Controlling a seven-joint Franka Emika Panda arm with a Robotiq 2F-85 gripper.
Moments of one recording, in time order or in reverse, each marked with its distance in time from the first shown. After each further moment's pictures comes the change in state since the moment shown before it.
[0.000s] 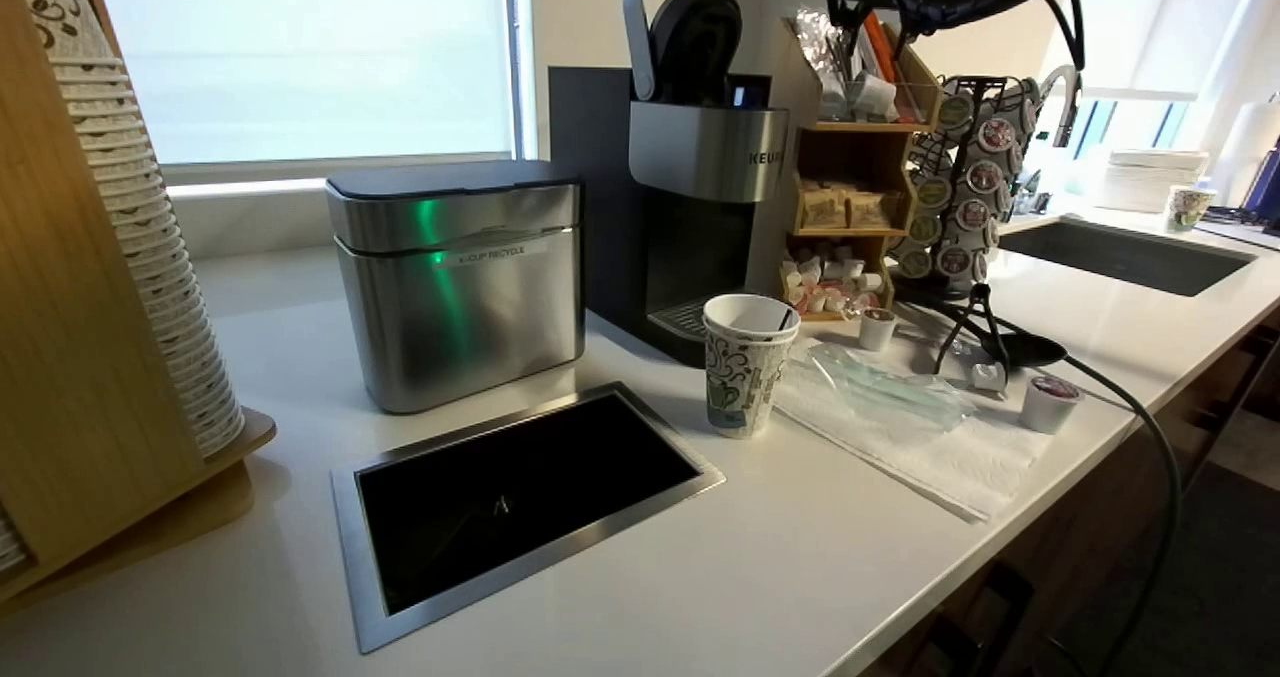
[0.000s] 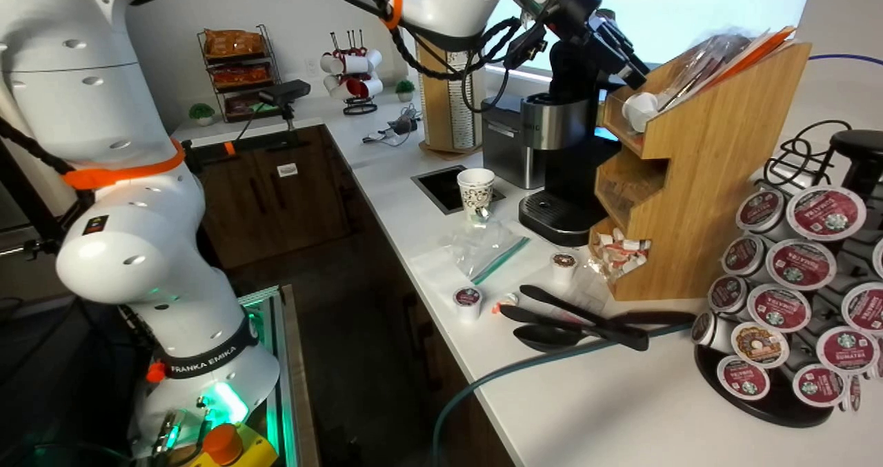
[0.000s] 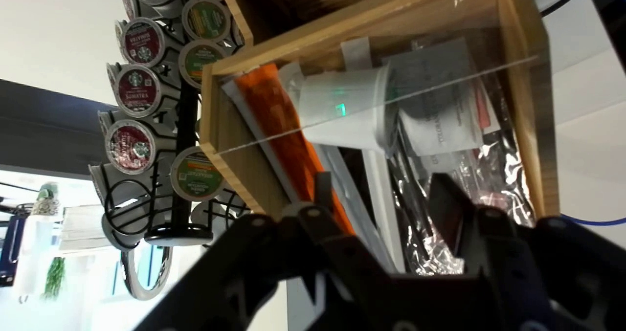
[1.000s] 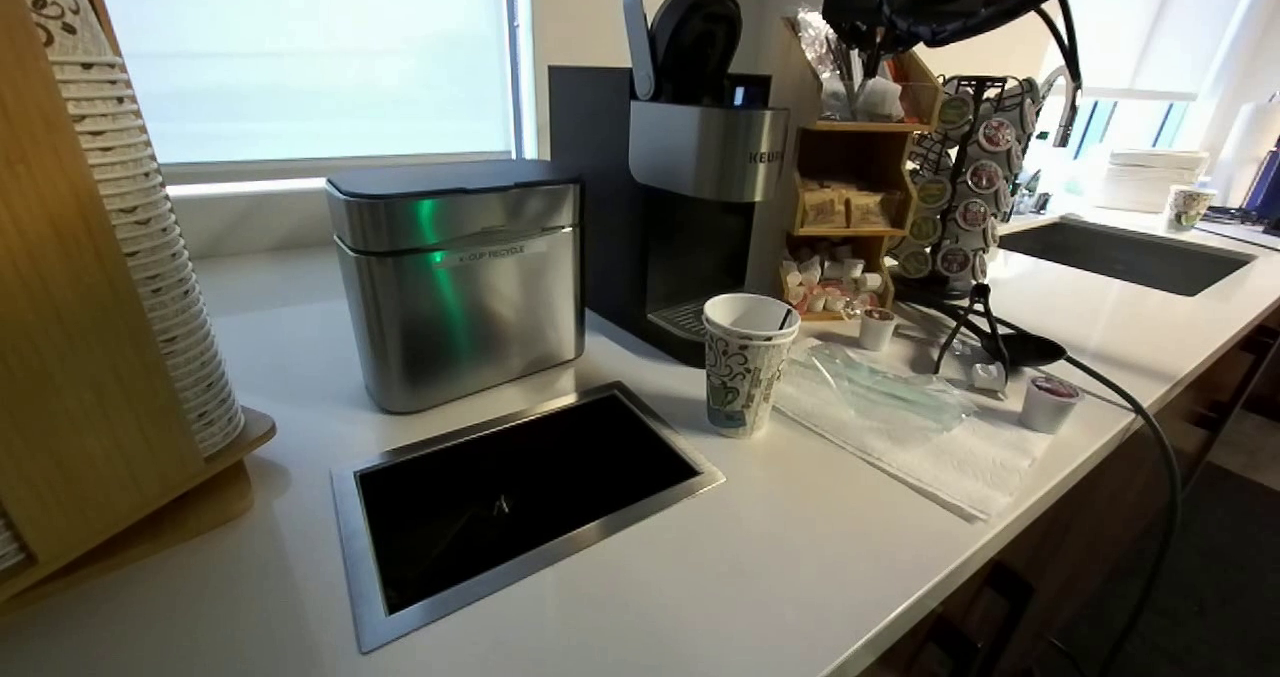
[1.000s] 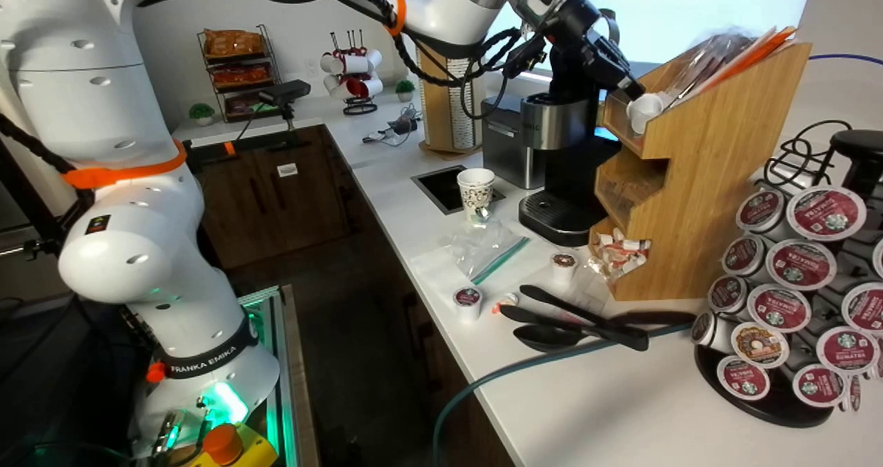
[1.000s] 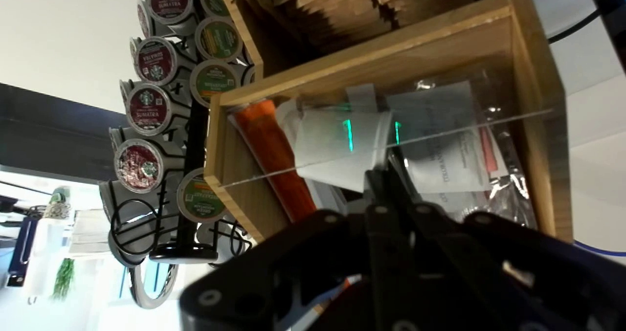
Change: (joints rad) arm 0.021 0.024 -0.009 0.000 0.000 -0.033 0.002
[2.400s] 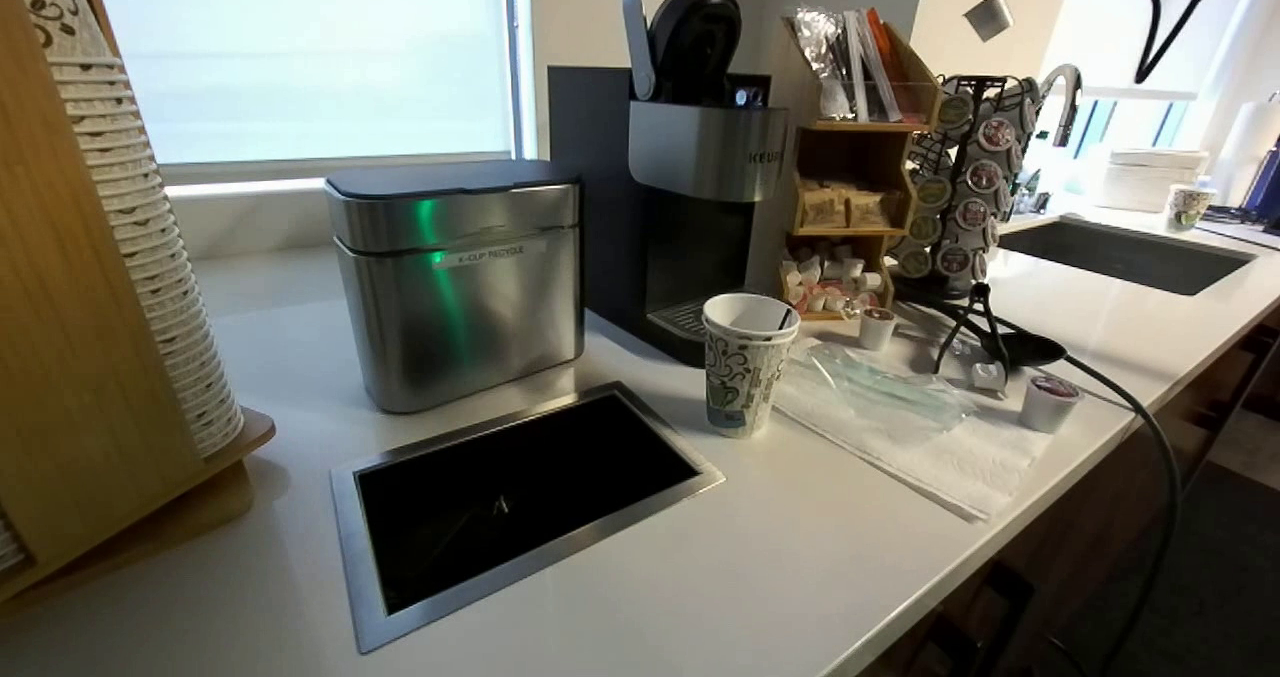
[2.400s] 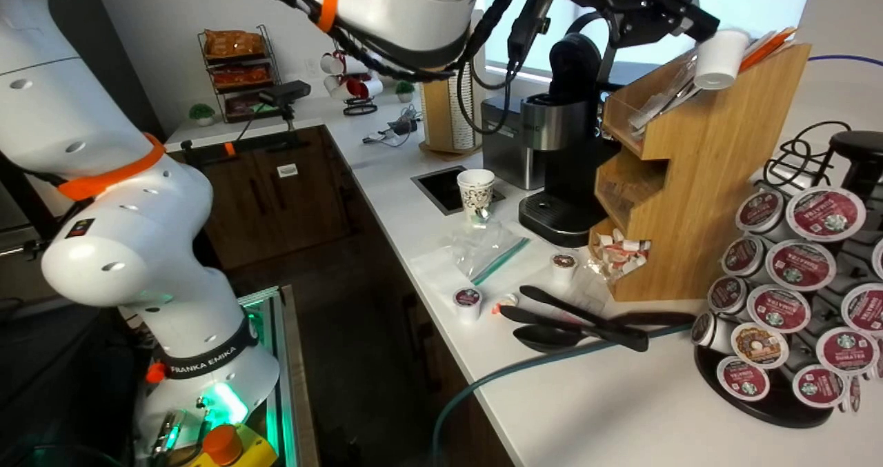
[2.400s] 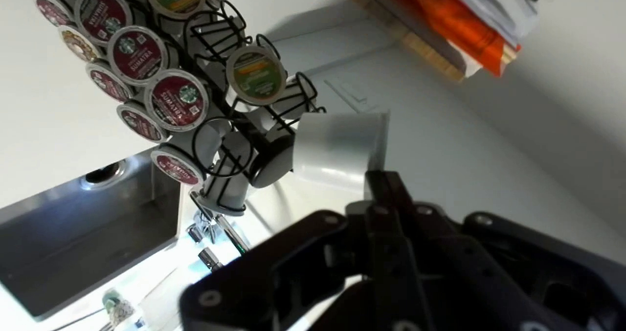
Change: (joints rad) arm -0.164 -0.291 -0.220 -0.301 -0.013 0.597 0.411
